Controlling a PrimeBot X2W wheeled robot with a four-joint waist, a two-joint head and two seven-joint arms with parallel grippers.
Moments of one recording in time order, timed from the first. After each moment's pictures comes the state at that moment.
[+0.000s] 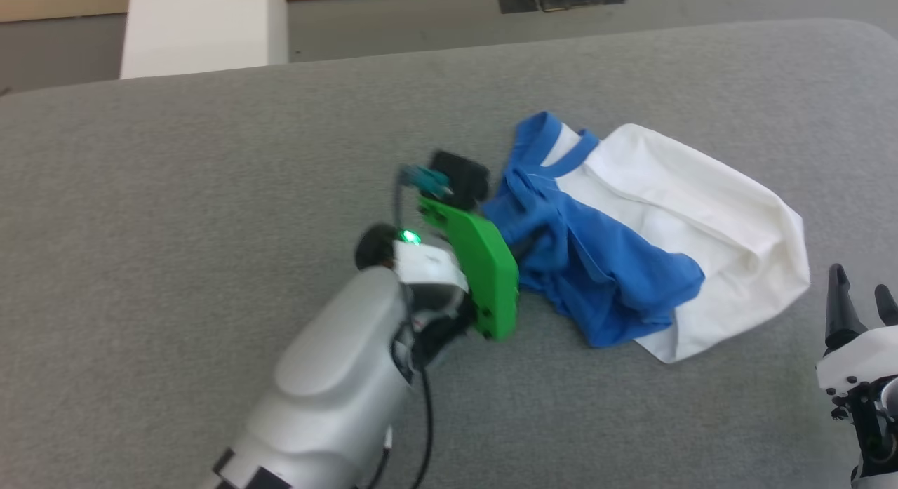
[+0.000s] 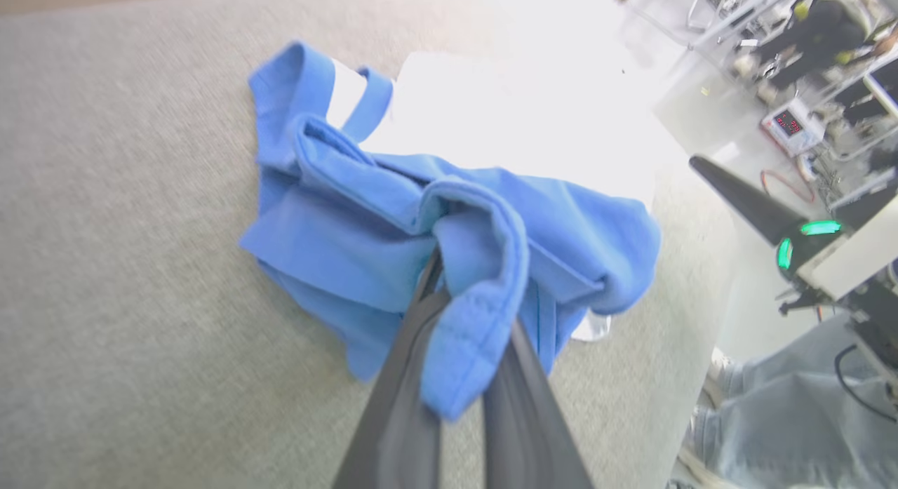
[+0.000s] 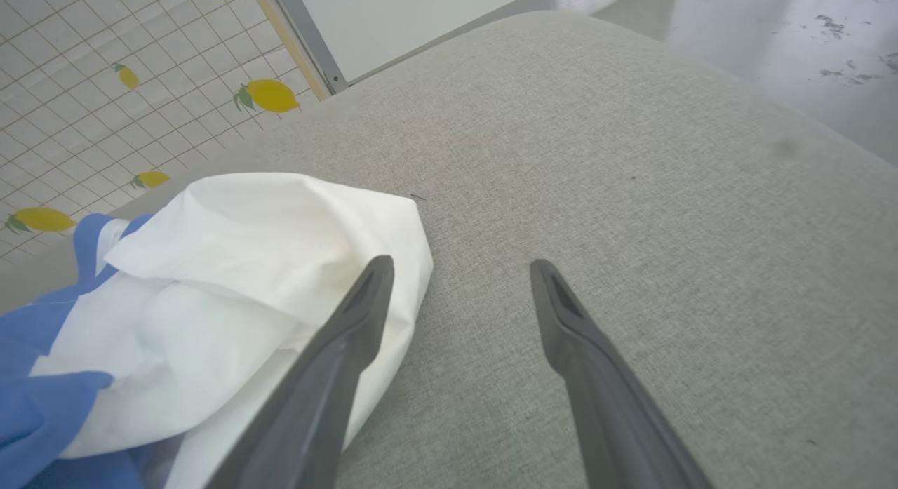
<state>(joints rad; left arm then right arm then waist) -0.66 0.05 -0.65 0.39 -0.74 -0.11 0.39 -0.20 -0.05 -0.45 0.25 0.29 0.13 0.15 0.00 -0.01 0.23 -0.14</state>
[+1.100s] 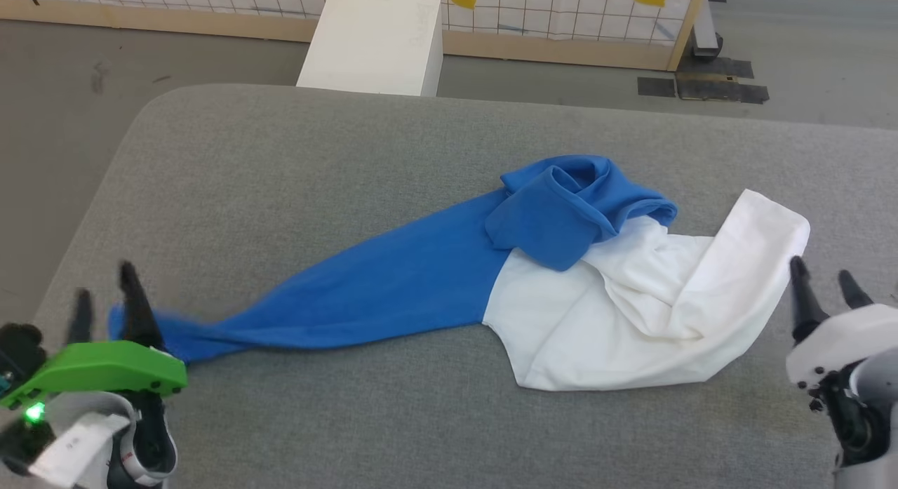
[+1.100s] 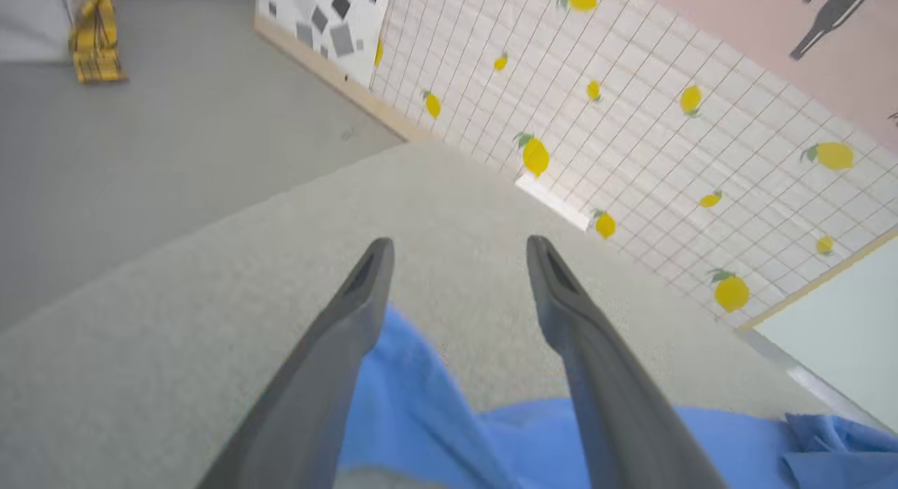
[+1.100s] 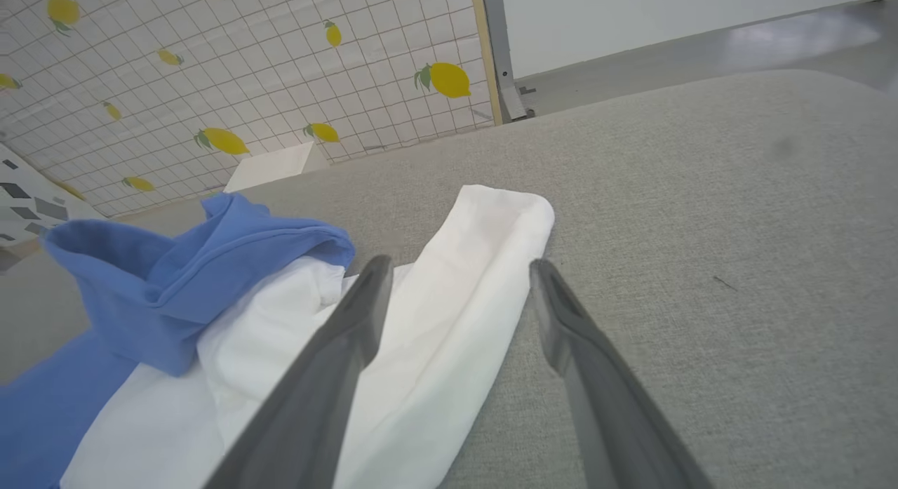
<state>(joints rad) -0.13 0.32 -0.01 0.14 -0.81 0.24 -0.15 -0.21 -0.05 -0.36 0.20 0.23 0.13 0.22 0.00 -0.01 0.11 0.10</state>
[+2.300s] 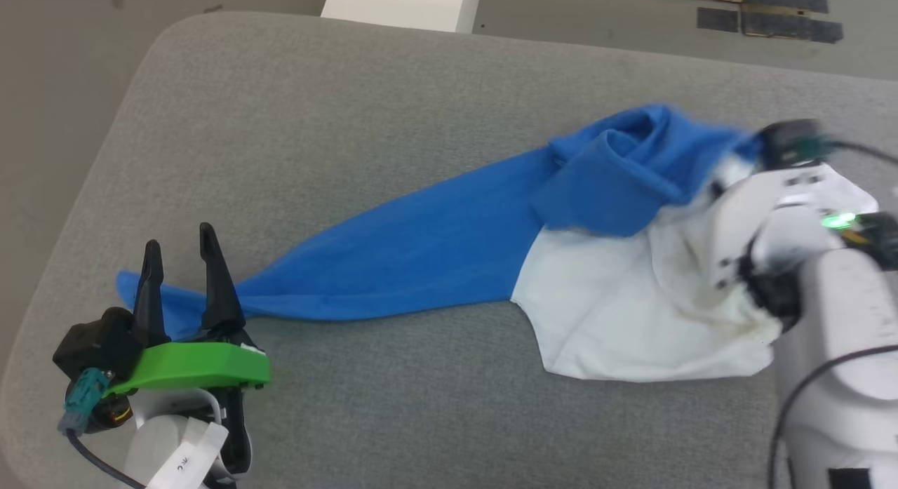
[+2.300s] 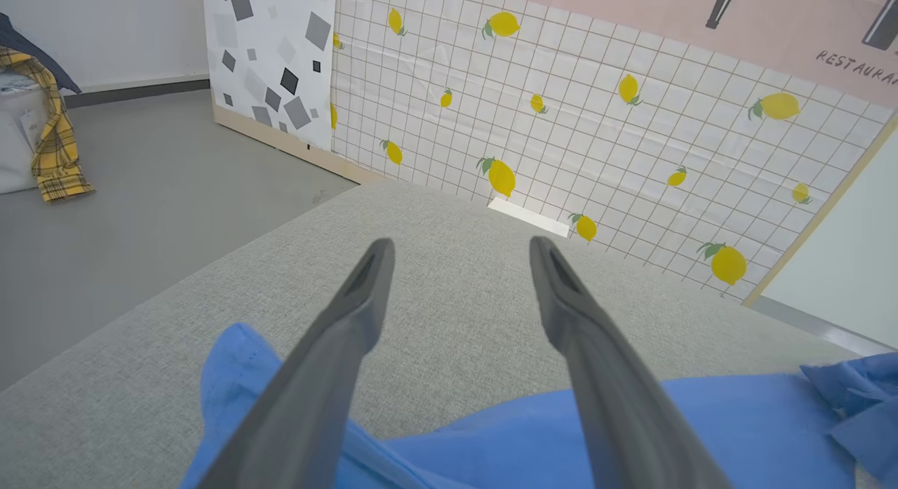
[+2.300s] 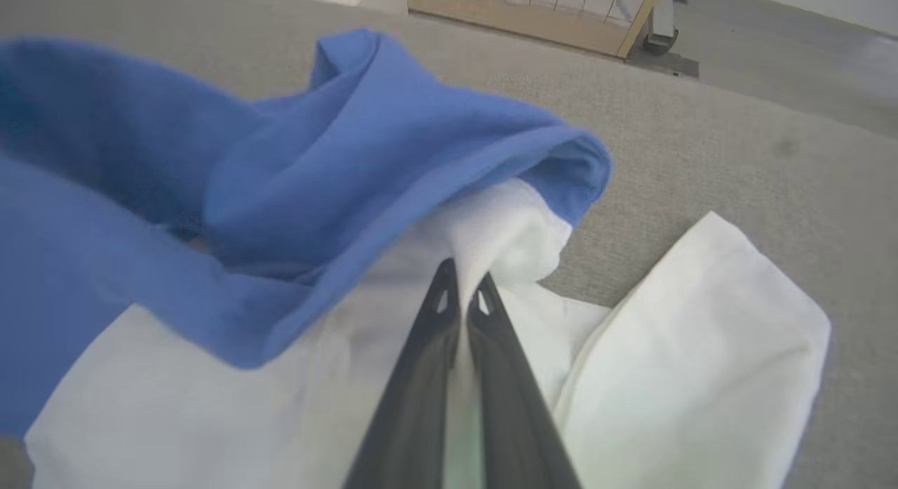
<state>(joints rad) -0.15 0.06 0.08 0.07 -0.36 0.03 -0.26 -0.55 -0.05 -0.15 0.40 -0.05 0.13 0.54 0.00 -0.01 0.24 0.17</state>
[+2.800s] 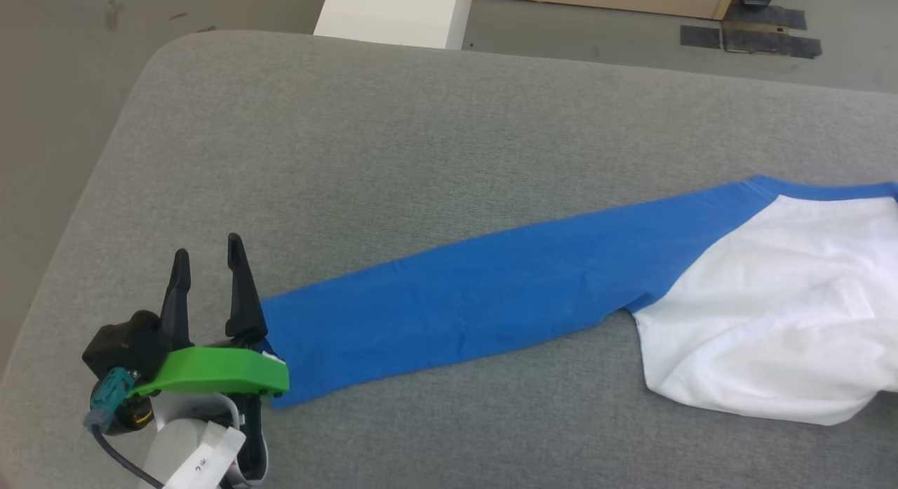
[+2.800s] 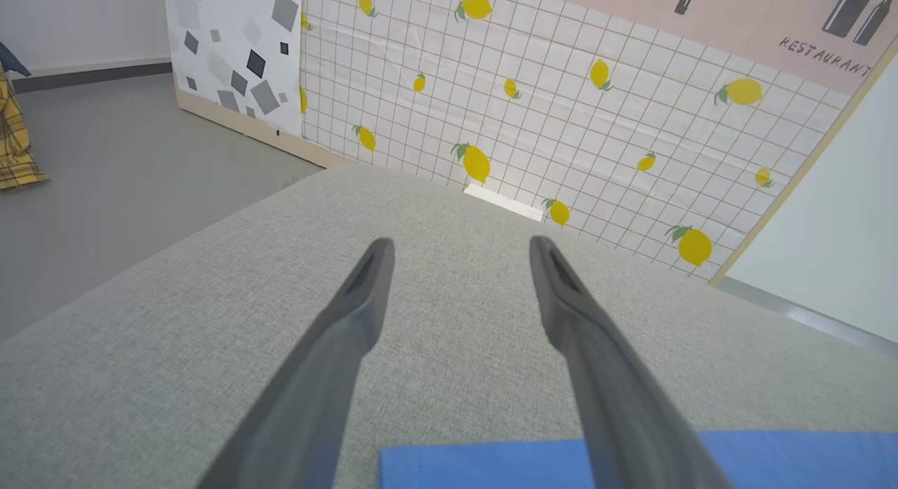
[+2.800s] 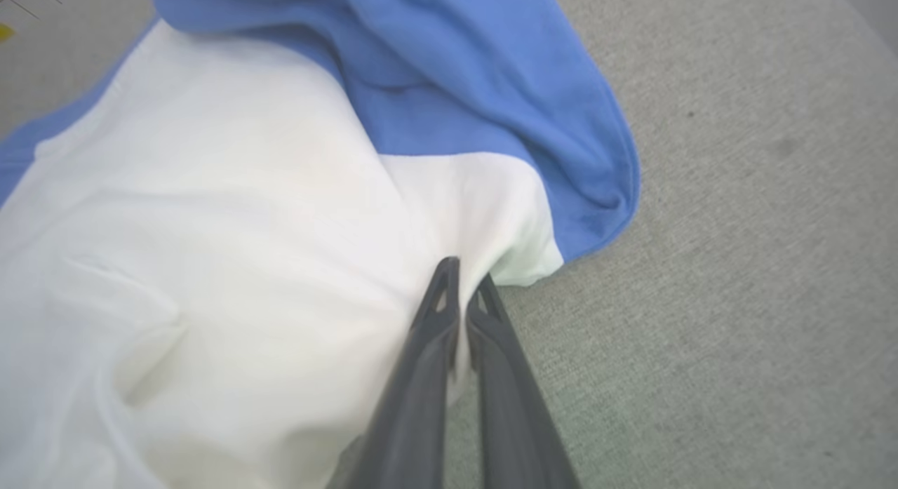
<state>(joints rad) -0.15 0.05 0.04 0.11 -0.36 0.01 -0.26 -0.31 -0.06 -0.87 0.22 -0.01 0.13 0.63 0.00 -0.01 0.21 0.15</state>
